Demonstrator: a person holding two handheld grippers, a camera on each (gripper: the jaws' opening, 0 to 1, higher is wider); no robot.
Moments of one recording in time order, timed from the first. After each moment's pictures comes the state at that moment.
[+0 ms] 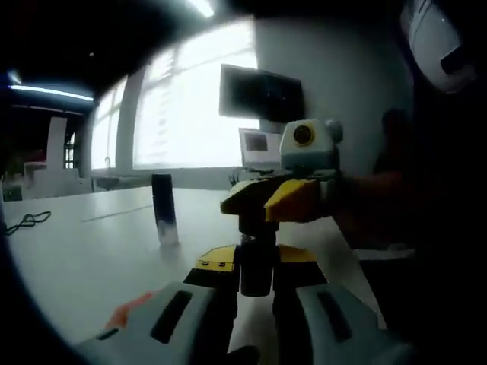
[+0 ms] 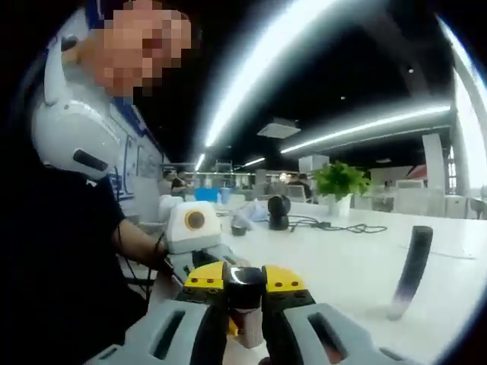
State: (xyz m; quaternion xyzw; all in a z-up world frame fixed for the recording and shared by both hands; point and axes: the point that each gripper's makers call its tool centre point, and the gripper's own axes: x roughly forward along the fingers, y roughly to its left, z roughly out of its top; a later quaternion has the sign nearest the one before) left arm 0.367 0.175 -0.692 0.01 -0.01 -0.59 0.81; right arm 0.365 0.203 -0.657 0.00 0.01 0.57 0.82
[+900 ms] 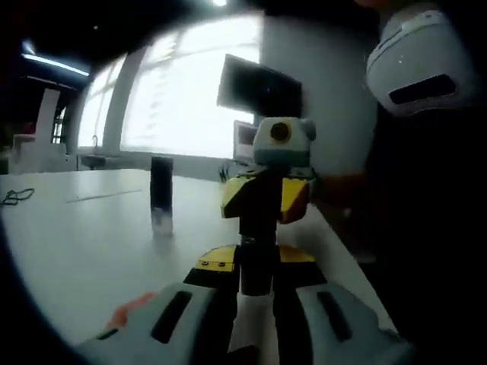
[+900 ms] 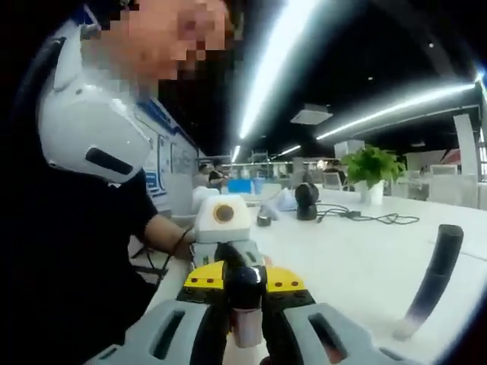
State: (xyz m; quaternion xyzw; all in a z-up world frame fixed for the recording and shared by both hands) left arm 0.389 0.171 -0.703 -0.02 0.04 -0.62 0.78; right arm 0.385 0.208 -0.668 -0.01 0.04 0.65 0.76
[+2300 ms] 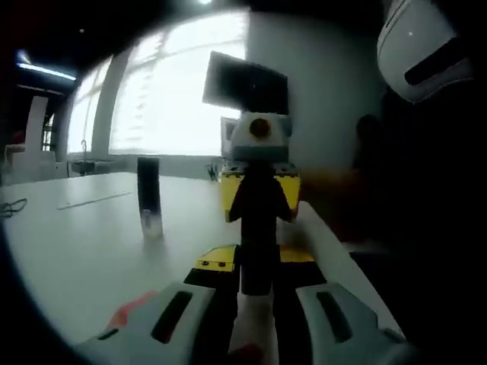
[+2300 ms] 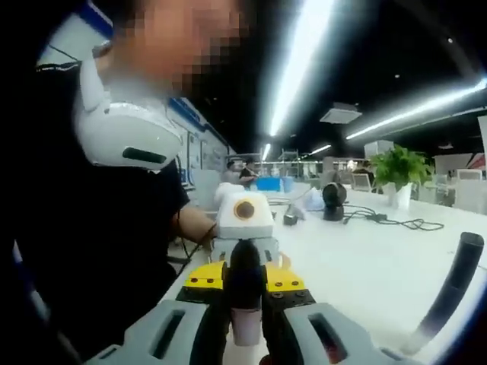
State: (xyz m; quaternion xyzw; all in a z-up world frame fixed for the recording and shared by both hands) left arm 0.376 0.170 -0.705 0.00 0.03 -0.65 0.76; right arm 0.371 0.205 -0.671 -0.02 0.03 0.71 0.70
